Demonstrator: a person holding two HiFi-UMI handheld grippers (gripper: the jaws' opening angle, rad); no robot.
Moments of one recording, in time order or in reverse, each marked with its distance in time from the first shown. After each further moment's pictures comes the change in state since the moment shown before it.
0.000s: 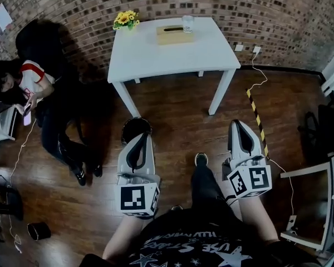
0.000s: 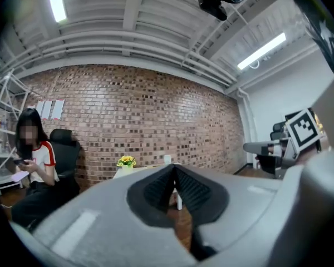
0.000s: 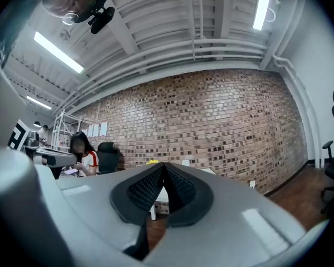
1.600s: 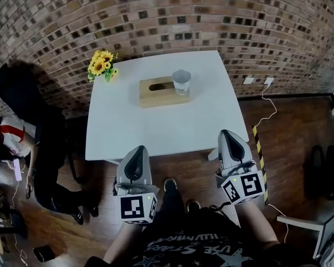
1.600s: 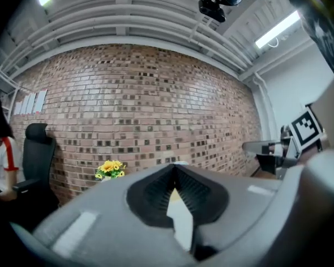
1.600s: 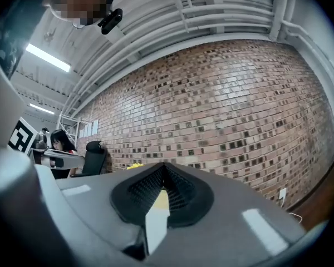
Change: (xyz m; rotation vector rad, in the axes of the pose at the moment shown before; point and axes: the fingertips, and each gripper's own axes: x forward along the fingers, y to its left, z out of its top) left arm 0.384 0.059 -0.019 0.016 0.037 0.069; right arm 0.363 -0.158 -0.045 0.038 0.022 0.134
